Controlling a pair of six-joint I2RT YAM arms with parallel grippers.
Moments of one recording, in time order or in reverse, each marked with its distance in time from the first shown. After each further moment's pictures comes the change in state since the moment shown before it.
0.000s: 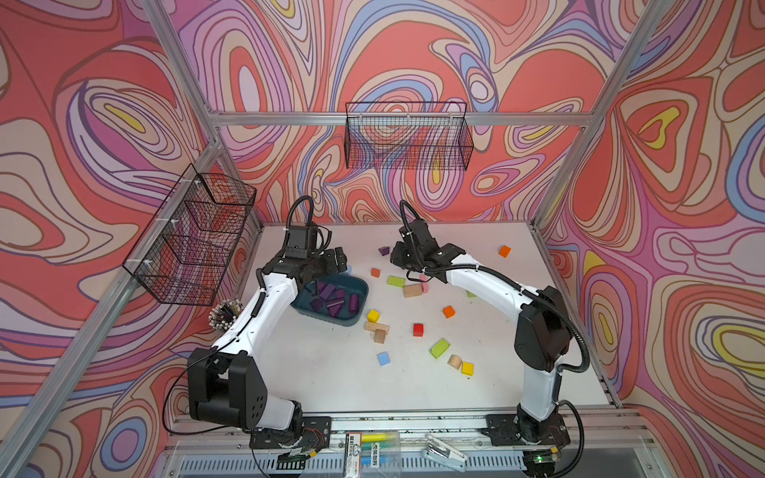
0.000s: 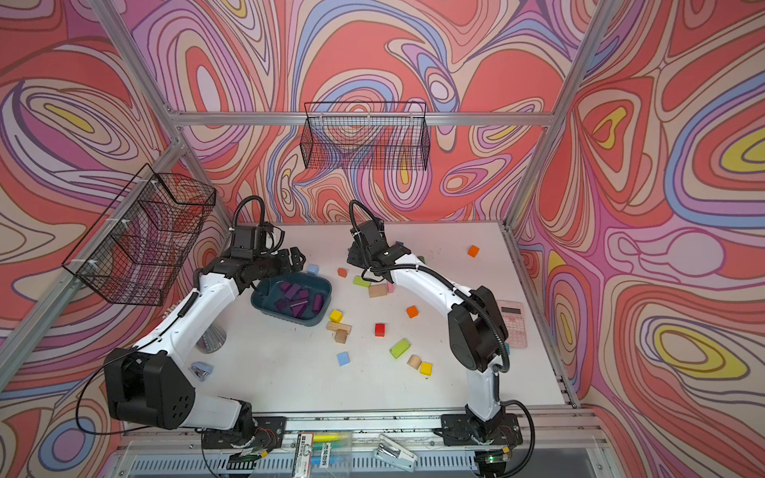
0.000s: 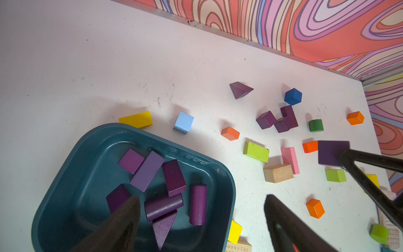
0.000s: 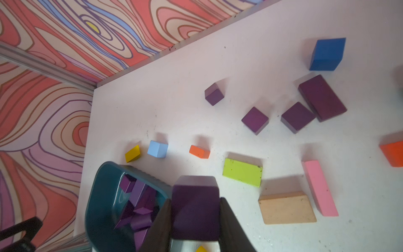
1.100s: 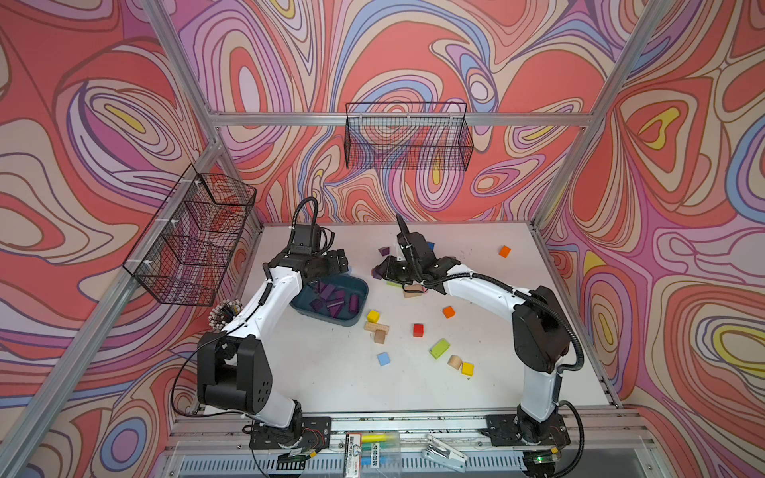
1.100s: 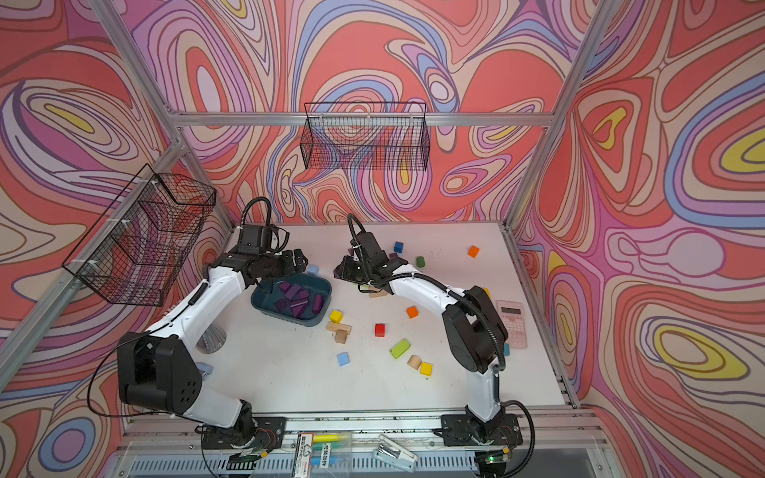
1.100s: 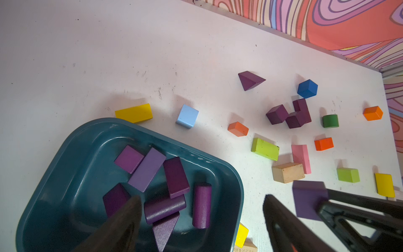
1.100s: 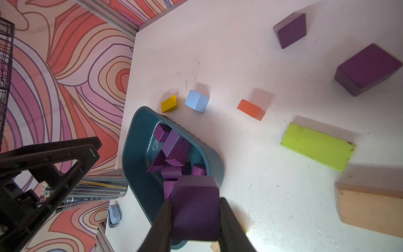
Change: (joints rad) left arm 0.010 0.089 0.036 -0.031 0.005 -0.002; right arm 0.034 0.035 -0.124 0.205 -0.289 -0.022
